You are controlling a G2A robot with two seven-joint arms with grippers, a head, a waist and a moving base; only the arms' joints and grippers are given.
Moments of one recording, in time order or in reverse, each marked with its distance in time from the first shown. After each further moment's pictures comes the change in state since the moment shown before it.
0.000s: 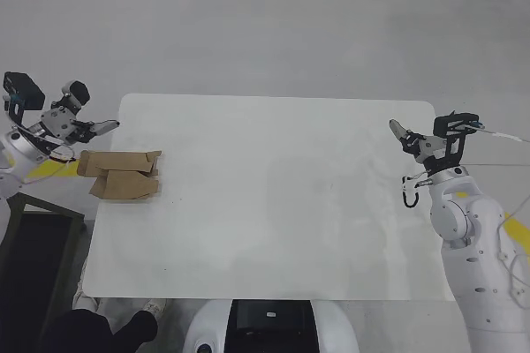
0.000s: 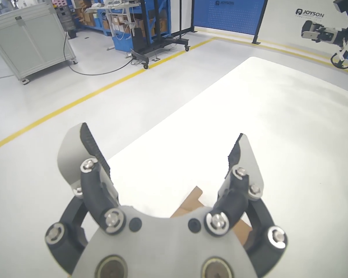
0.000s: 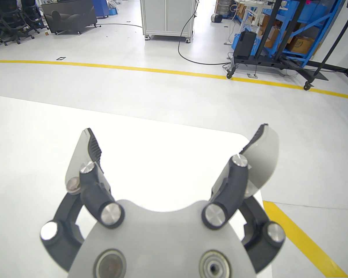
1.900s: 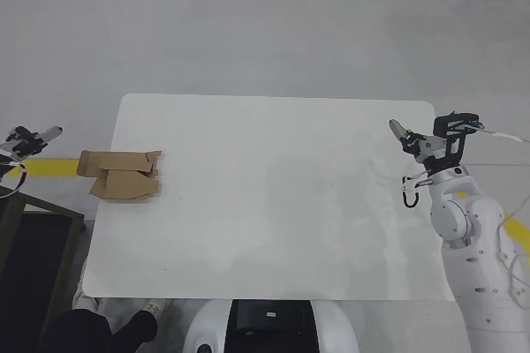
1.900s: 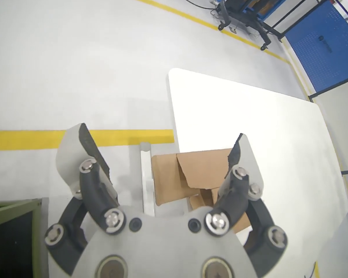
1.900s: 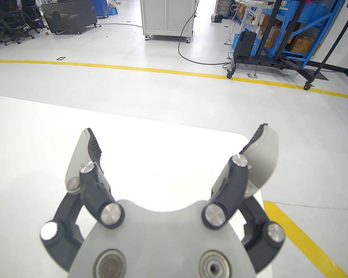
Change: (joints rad) left arm -0.091 0.033 0.025 0.360 -0.830 0.205 -0.873; right arm 0.000 0.000 0.000 0.000 0.000 0.000 0.000
